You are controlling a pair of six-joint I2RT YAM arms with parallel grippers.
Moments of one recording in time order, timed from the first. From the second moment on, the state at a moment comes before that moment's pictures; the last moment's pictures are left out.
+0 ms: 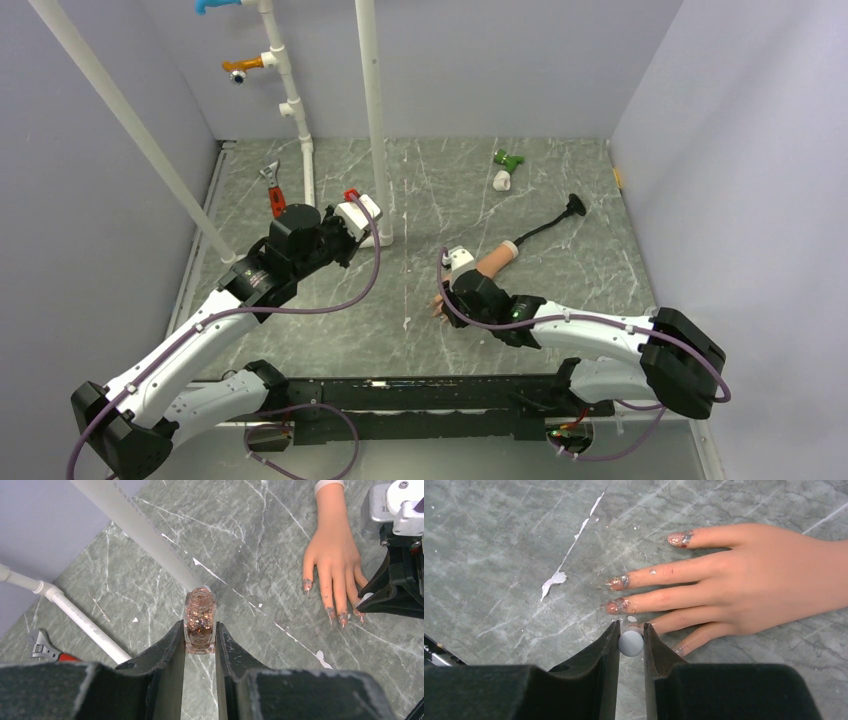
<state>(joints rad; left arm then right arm) -0.65 0.95 0.93 -0.32 0.04 0.29 0.99 1.20 0.53 -0.04 0.23 0.37</state>
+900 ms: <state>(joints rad) -0.65 0.95 0.93 -0.32 0.04 0.29 0.99 1.17 0.50 -0.04 0.20 0.39</state>
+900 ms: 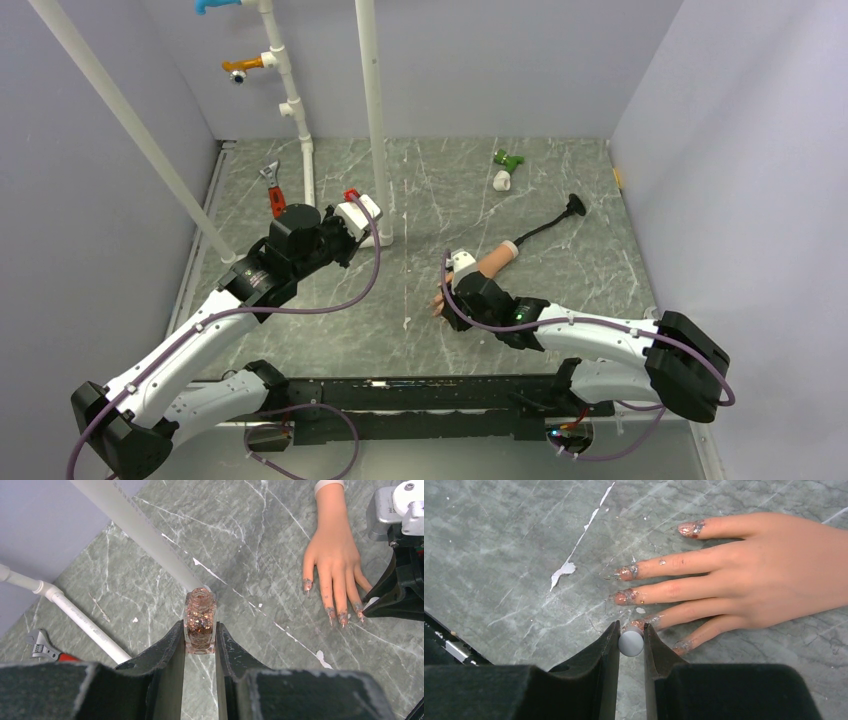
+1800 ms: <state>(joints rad) -0.65 0.95 0.93 -0.32 0.04 0.29 0.99 1.17 0.50 -0.04 0.15 0.39</state>
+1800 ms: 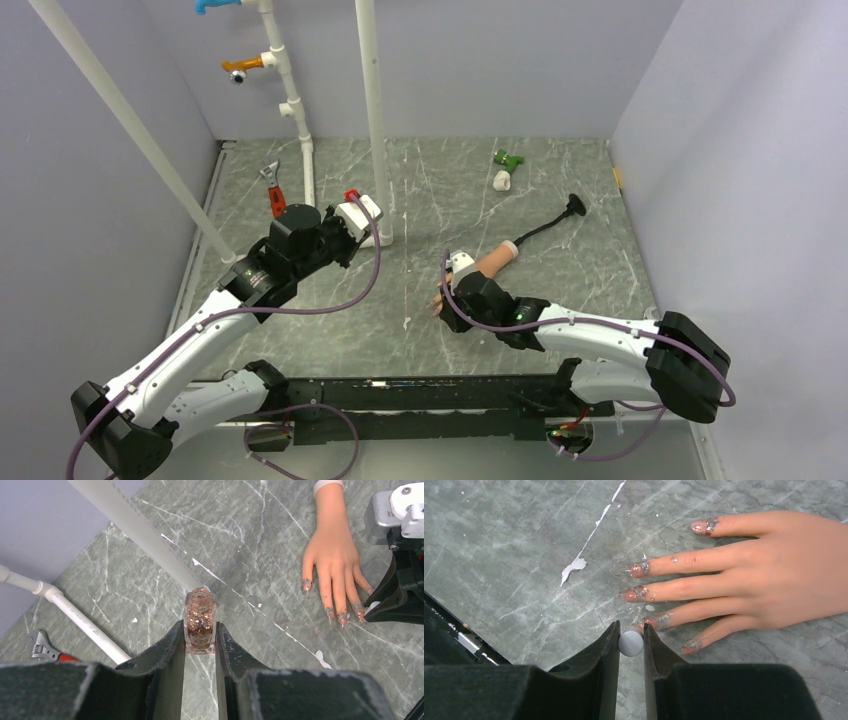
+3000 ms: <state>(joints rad) -0.66 0.95 0.93 -0.32 0.04 0.29 0.99 1.13 0.50 -0.06 0.22 0.42</state>
